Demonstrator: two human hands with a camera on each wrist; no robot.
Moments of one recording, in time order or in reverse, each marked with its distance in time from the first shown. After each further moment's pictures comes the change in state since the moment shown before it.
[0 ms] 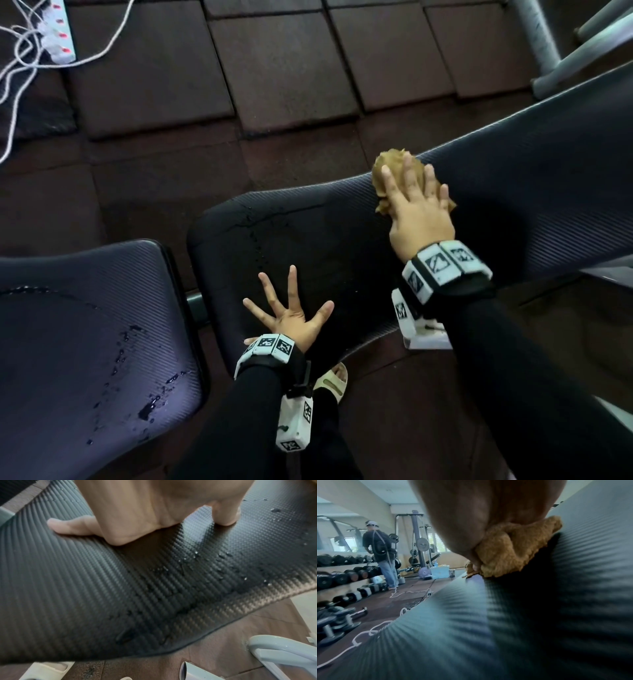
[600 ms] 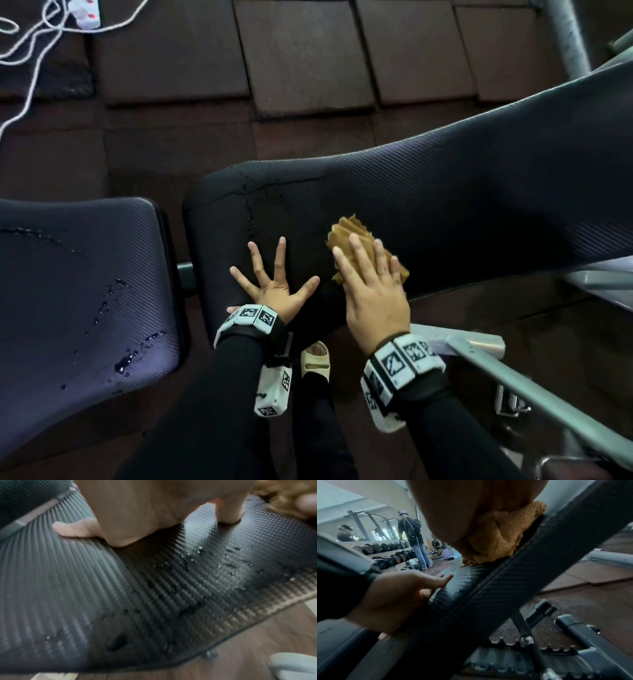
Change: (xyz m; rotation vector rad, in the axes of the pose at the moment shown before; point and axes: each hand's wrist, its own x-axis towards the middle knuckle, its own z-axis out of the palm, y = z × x) left_hand 0.011 -0.011 0.016 0.024 0.172 0.037; right_hand -0.126 -0.015 0.066 0.158 0.055 -0.259
